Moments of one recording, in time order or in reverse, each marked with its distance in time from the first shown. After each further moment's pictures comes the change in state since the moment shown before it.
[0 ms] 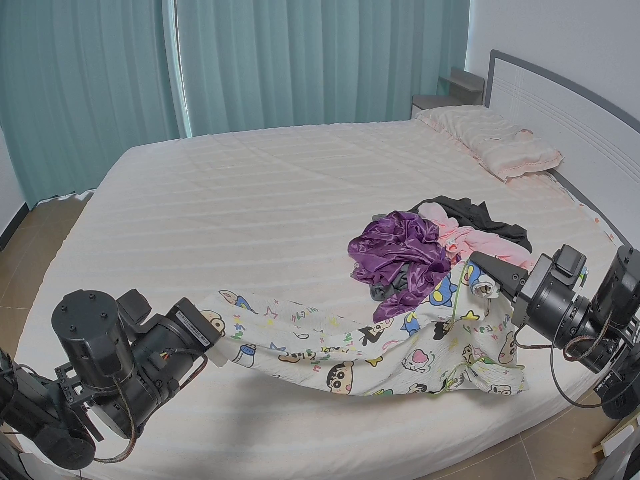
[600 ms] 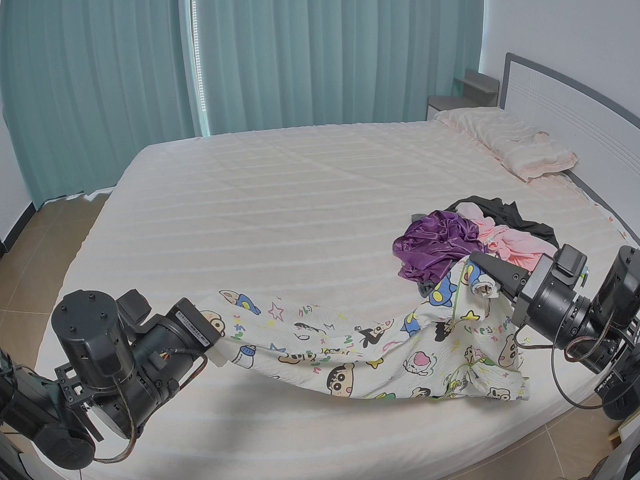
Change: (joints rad) left arm 0.000 0.000 0.001 -0.002 0.000 0.000; right arm 0.007 -0.009 0.000 0.000 -0.001 0.000
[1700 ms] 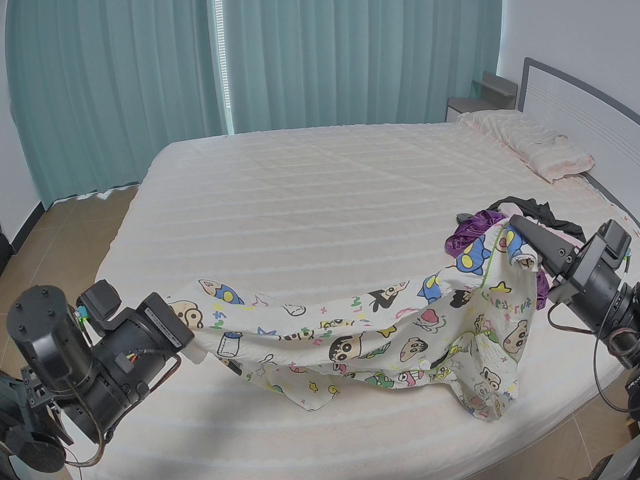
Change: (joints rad) left arm -0.031 -0.201 0.013 0.112 0.004 0.101; right arm 0.000 -0.220 0.004 0.014 0.039 -0.110
